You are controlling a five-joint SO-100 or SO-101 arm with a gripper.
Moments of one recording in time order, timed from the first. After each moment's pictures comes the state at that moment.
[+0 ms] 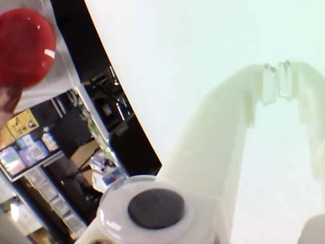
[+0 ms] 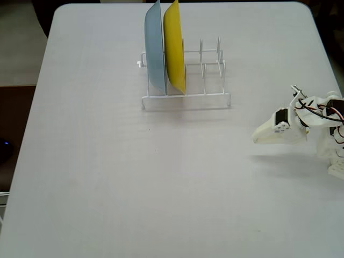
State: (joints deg) arm 4.2 189.0 180.0 38.8 0.6
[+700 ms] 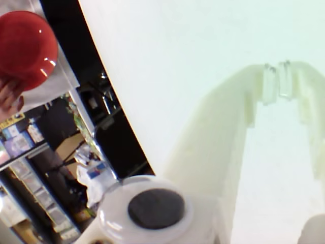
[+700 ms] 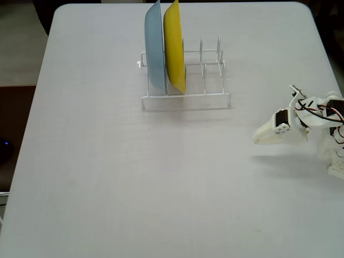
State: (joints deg) arm 3.9 189.0 180.0 39.2 -1.9
